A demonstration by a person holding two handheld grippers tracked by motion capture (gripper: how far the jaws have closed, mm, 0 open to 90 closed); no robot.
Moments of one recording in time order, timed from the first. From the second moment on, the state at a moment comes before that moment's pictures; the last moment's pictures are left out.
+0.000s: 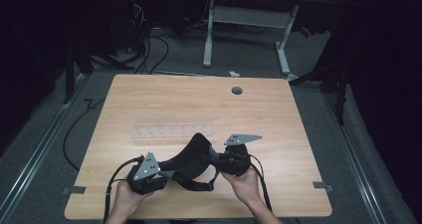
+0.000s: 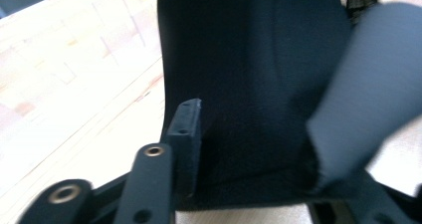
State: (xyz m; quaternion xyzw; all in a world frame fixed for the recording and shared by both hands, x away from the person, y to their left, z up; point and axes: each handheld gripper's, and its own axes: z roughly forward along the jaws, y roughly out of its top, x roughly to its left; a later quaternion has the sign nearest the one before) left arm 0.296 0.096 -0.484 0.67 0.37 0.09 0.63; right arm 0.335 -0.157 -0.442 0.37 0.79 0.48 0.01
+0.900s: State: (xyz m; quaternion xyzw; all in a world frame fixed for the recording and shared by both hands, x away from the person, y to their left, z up) left arm 0.291 0.107 -0.468 0.66 0.35 -0.01 0.66; right arm 0.340 -0.207 -0.443 0.42 0.75 0.50 0.09
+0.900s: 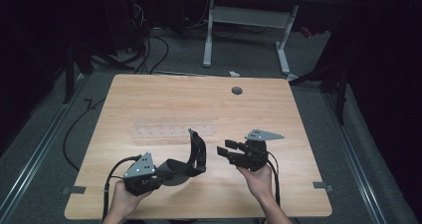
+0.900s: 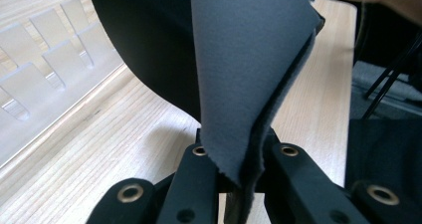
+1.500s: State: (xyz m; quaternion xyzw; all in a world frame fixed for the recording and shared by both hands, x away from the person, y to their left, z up) left arm 0.296 0.128 -0.452 0.62 0.38 -0.02 0.69; right arm 0.357 -0.257 -0.518 0.51 0.75 0.34 0.23
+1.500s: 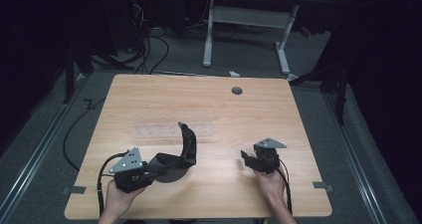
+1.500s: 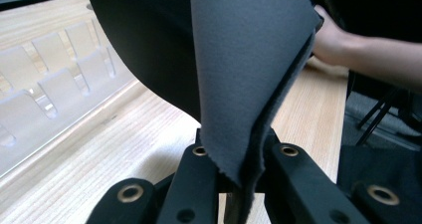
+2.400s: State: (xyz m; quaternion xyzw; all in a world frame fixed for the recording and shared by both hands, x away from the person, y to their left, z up) left arm 0.318 0.158 -0.432 0.58 0.41 0.03 0.71; right arm 0.367 -0.272 -0.531 0.54 0.74 0.31 0.24
